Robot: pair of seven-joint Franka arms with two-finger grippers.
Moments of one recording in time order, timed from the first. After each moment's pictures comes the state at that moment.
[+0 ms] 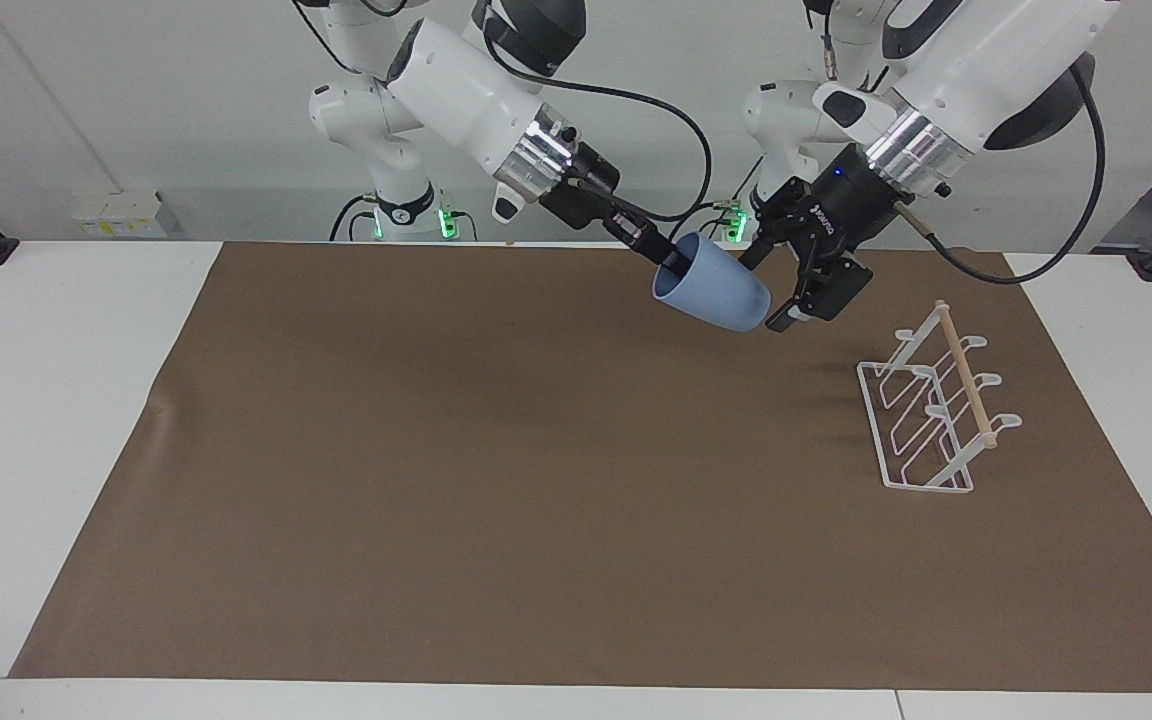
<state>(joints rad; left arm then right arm) -0.09 0.19 -0.26 -1.29 -0.41 1.79 1.23 0.36 0.12 0.19 -1.65 0.87 2.39 1.26</state>
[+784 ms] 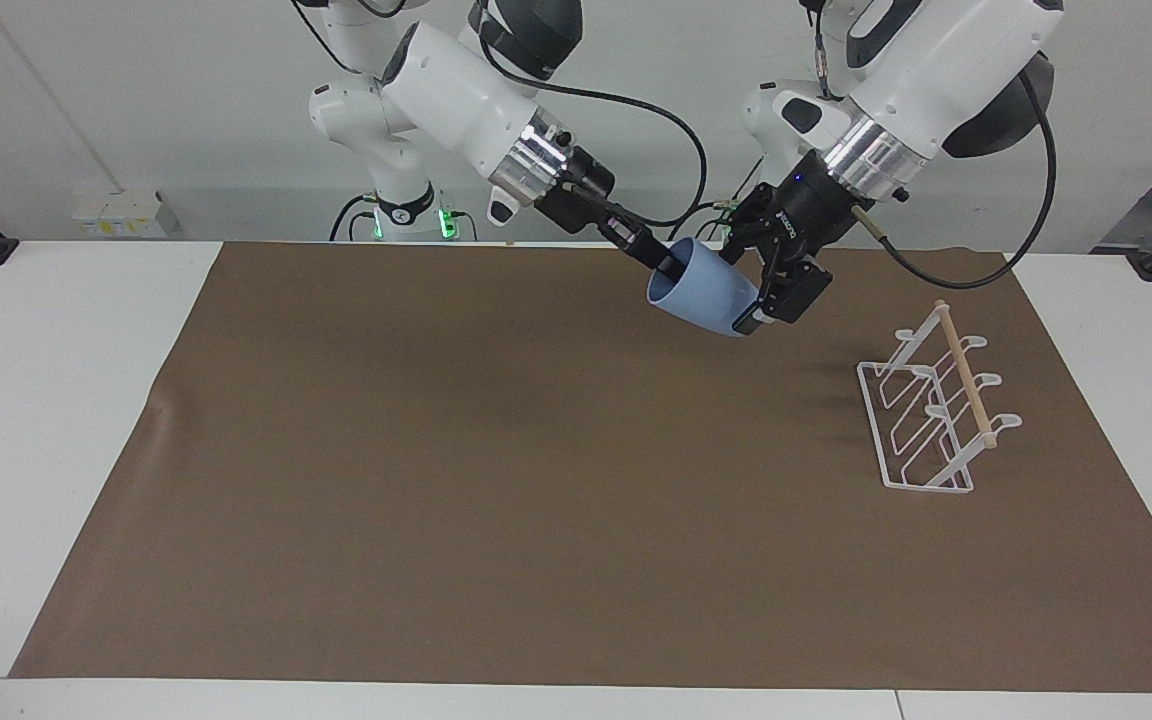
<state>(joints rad) -0.13 0.19 -0.27 -1.35 -0.37 1.85 1.23 0.36 0.12 0.19 -1.66 0.87 2.39 1.26</state>
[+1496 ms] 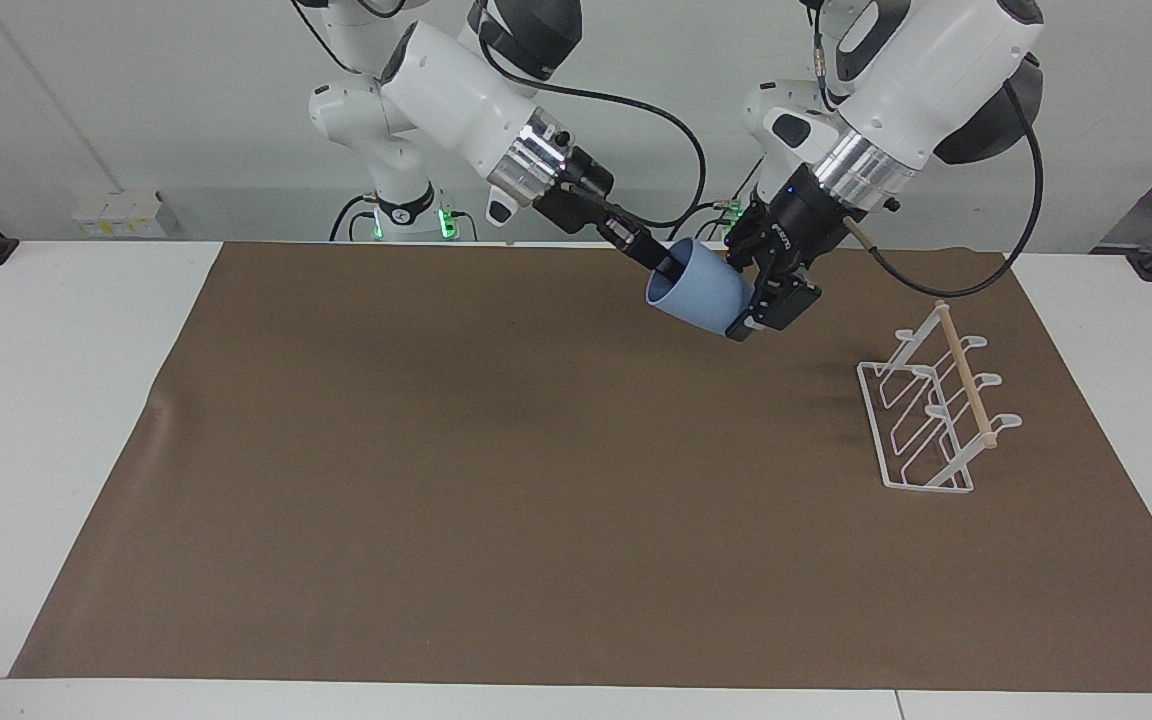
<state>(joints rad) -0.13 0.18 -0.27 -1.37 -0.35 1.86 1.23 0.35 0.12 0.19 -1.65 0.87 2.39 1.26</state>
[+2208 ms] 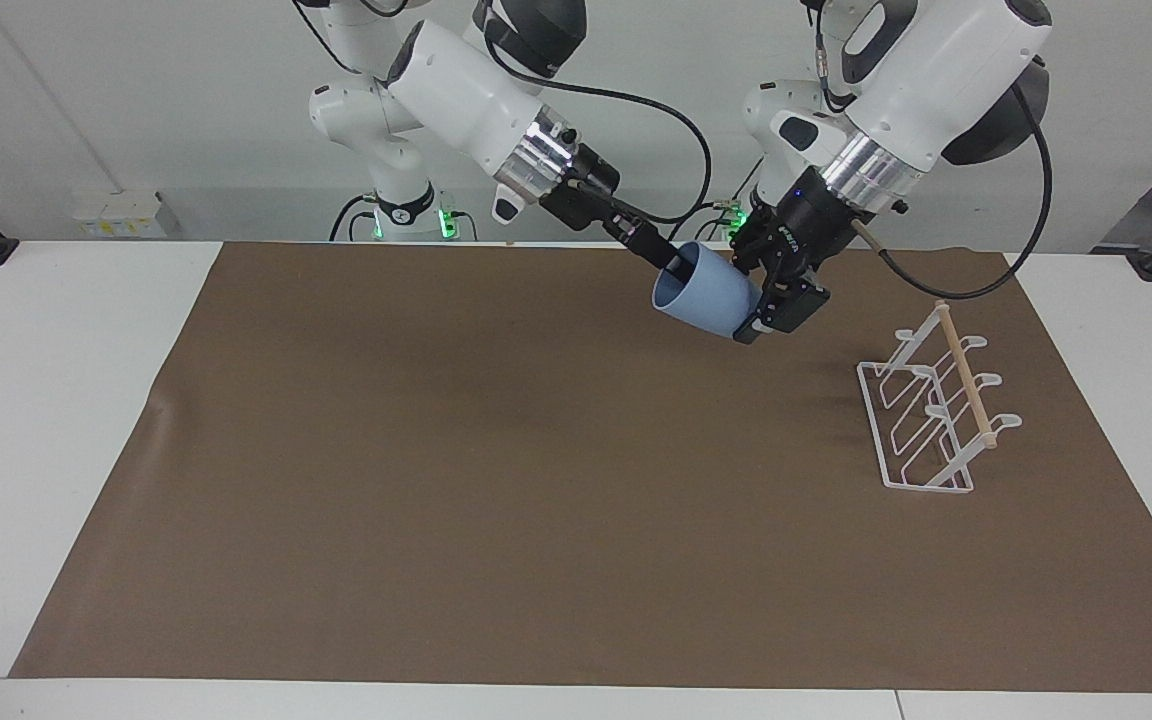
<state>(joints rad) -0.13 0.18 -0.26 -1.37 -0.35 1.86 1.23 0.36 0.12 0.20 -1.65 0.87 2.39 1.26</state>
